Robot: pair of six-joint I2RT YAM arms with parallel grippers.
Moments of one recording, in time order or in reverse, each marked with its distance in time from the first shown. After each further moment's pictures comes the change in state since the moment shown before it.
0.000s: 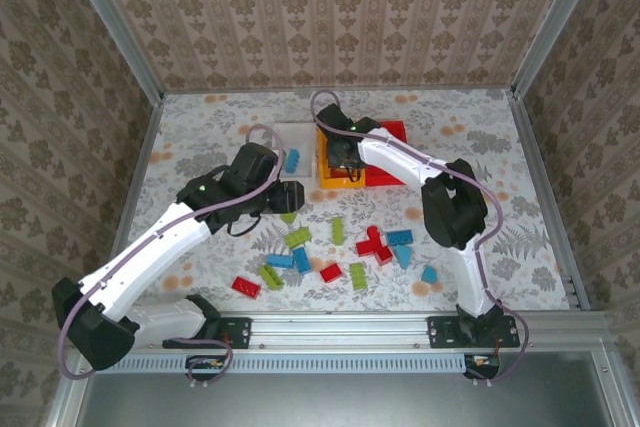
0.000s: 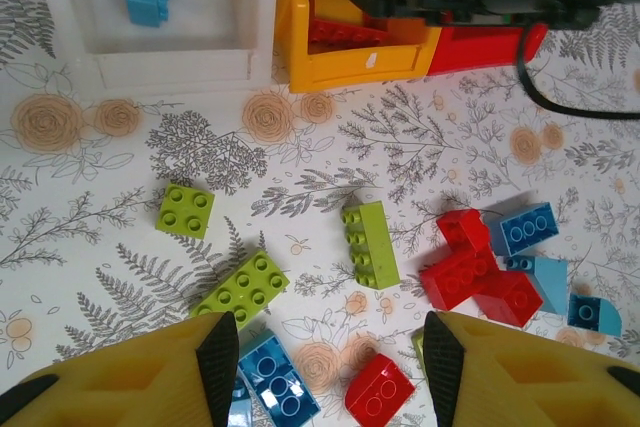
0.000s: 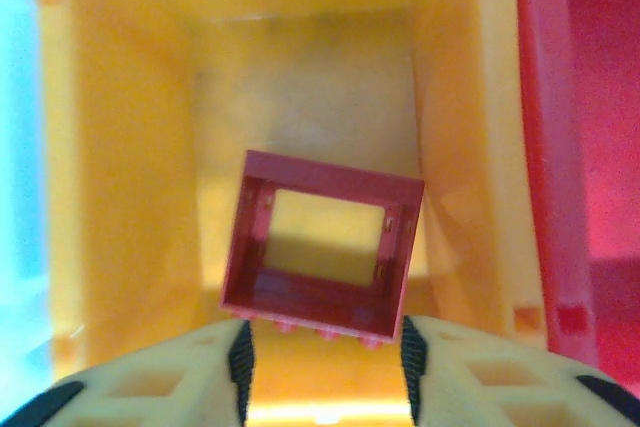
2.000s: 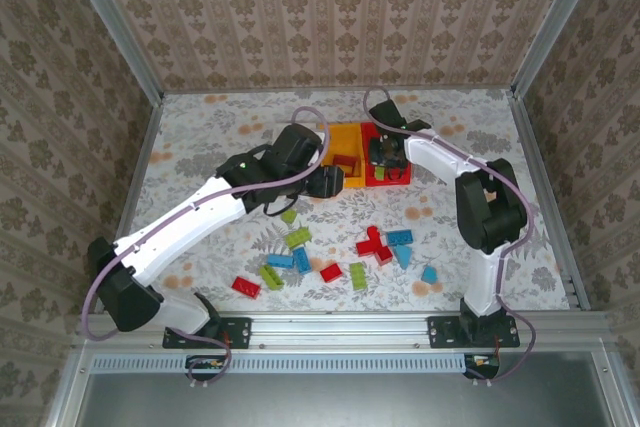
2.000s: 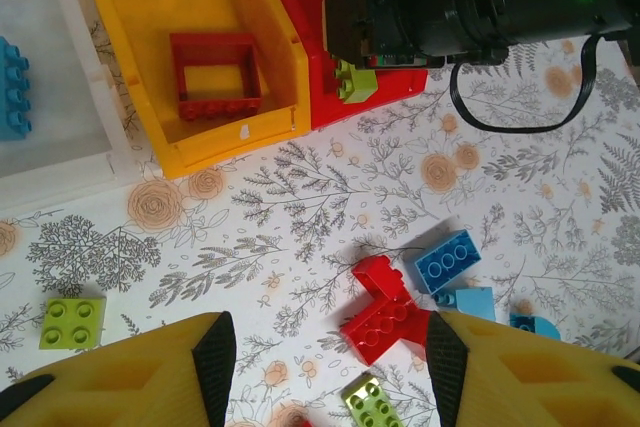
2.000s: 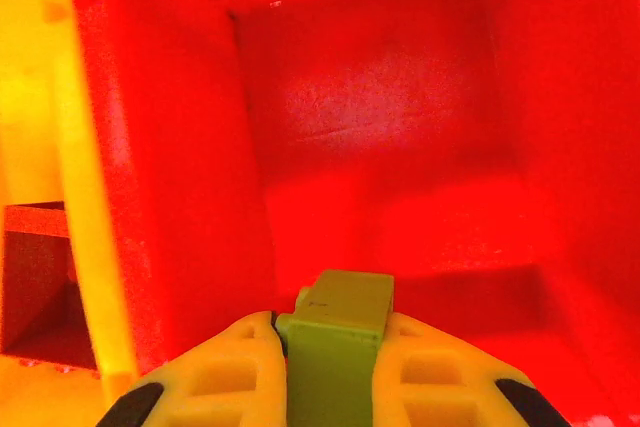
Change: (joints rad) left arm -0.144 0.261 0.264 0.049 -0.037 0.047; right arm -0.252 -0.129 -0.295 0.196 -0.197 -0.069
